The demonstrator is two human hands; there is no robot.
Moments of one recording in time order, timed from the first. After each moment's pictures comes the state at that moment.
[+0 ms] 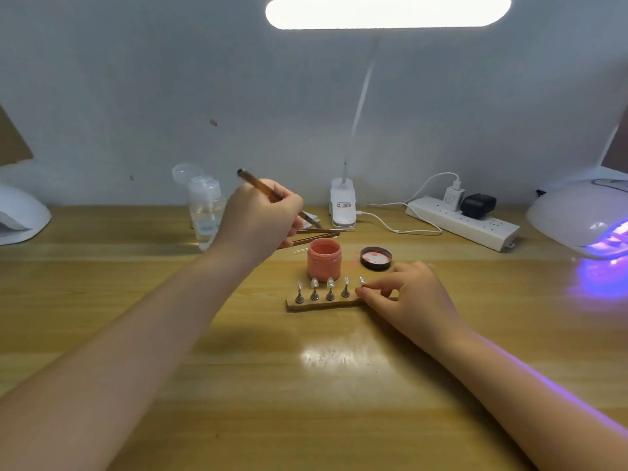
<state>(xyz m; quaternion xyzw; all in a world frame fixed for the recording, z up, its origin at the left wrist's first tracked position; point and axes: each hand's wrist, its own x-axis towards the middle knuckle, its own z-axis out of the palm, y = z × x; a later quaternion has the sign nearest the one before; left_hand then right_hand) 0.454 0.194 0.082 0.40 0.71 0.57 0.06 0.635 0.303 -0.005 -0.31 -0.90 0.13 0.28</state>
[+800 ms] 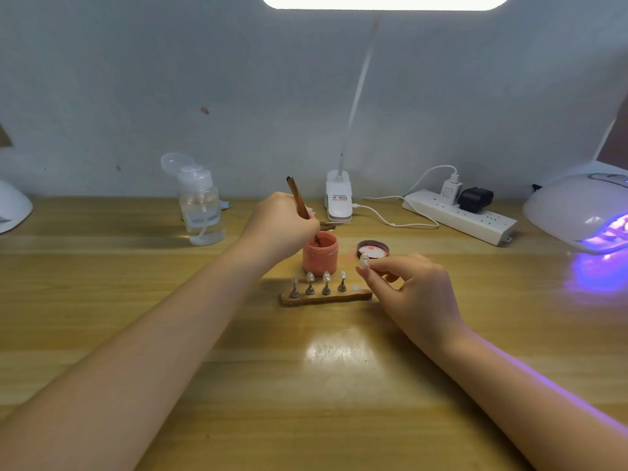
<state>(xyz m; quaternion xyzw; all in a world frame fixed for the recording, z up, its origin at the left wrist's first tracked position) 0.453 0.229 0.061 0.45 0.80 0.39 0.07 0.639 0.289 -0.001 -0.26 -0.86 0.15 0.41</state>
